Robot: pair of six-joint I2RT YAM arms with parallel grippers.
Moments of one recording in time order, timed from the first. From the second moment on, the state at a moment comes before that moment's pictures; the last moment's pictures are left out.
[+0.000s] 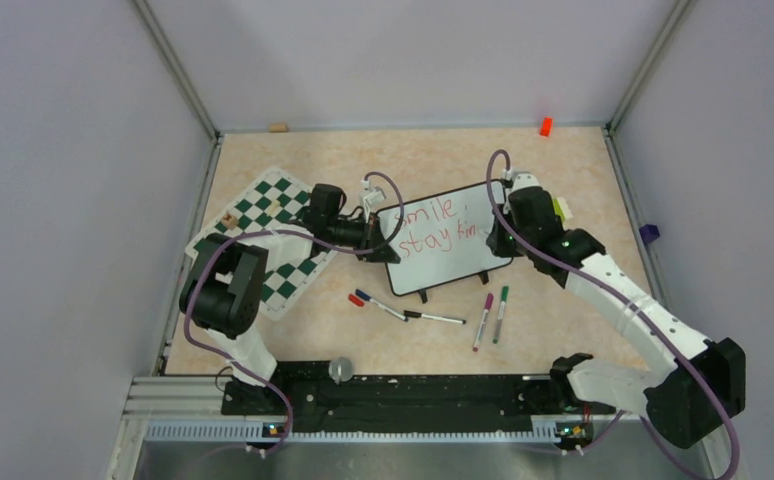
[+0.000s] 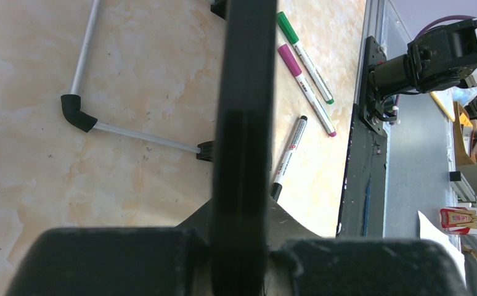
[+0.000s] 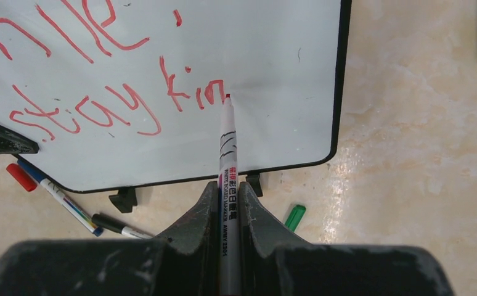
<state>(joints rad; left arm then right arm) -0.35 1.74 0.91 0.08 1.04 -0.09 0.48 1.13 0.92 -0.53 0.13 0.34</state>
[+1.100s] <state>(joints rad) -0.35 1.74 0.91 0.08 1.04 -0.09 0.44 1.17 0.95 -0.51 0.13 0.33</state>
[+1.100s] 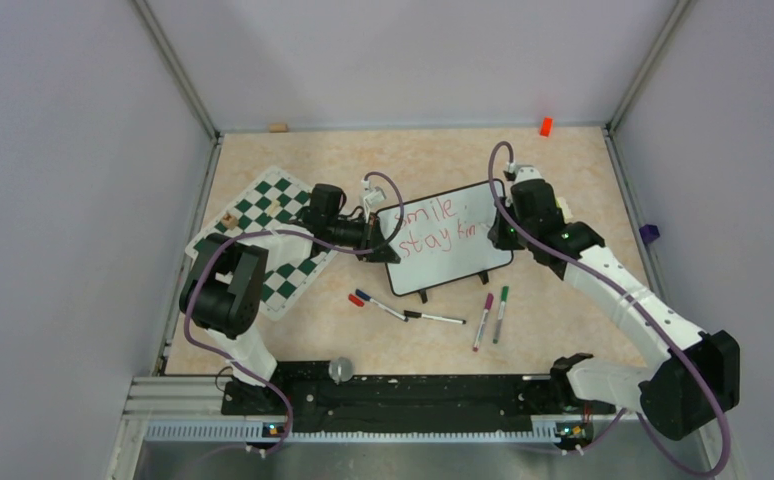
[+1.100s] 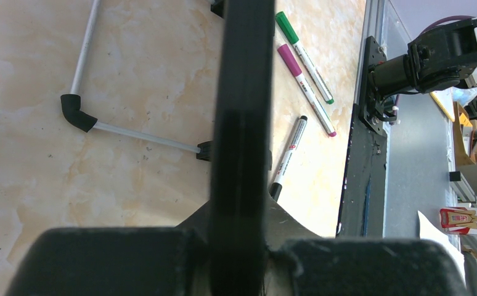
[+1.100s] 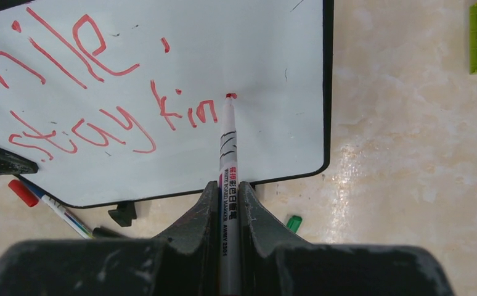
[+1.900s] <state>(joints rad) -0.35 1.74 0.91 0.08 1.04 -0.09 0.44 1.15 0.92 -0.52 0.09 0.34</state>
